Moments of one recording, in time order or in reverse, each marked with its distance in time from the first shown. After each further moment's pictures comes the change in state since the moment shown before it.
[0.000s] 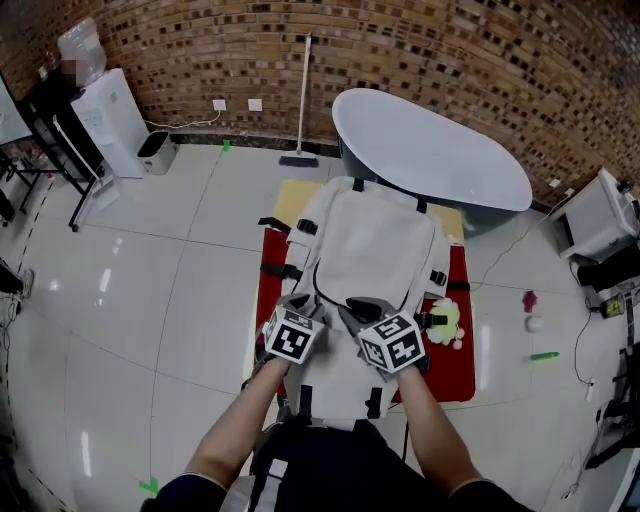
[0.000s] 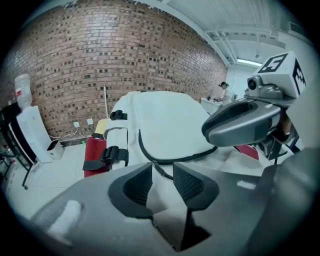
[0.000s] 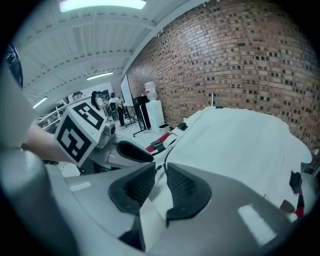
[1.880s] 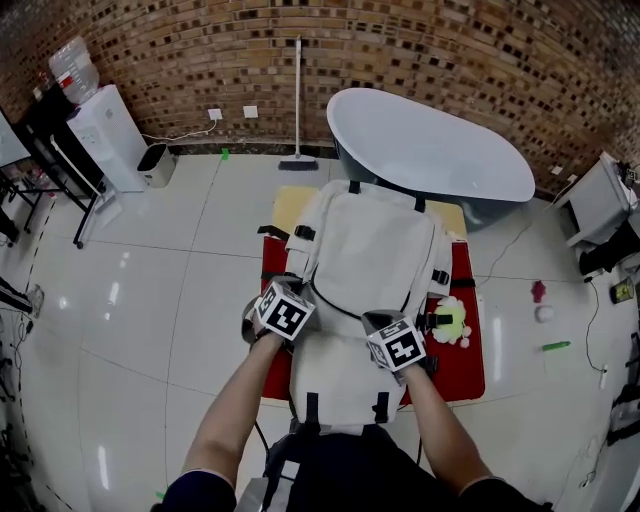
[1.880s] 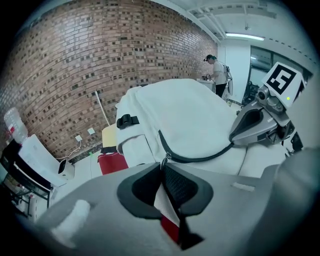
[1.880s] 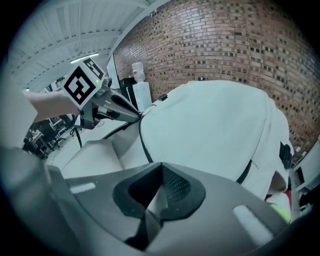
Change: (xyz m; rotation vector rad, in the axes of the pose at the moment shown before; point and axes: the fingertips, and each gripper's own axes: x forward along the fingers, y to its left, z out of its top) left arm 0.014 0.059 0.016 0.218 0.154 0.049; right arm 0.009 -0.044 -0.068 0.026 0.198 -0.137
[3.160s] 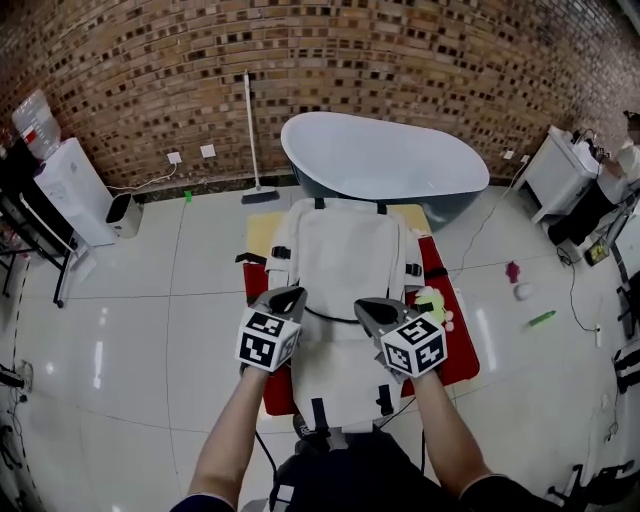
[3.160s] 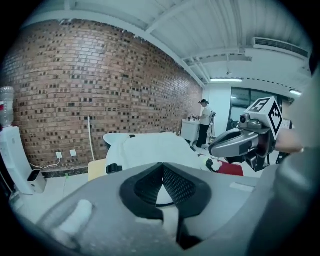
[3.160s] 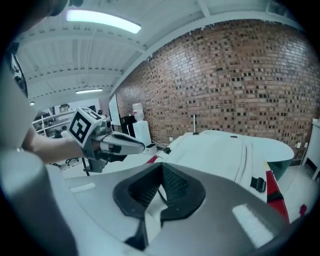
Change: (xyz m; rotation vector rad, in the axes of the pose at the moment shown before) left arm -0.098 -0.037 0.086 -0.072 -0.449 -0.189; right arm -0.109 0.019 0.088 0.093 -0.434 -0.020
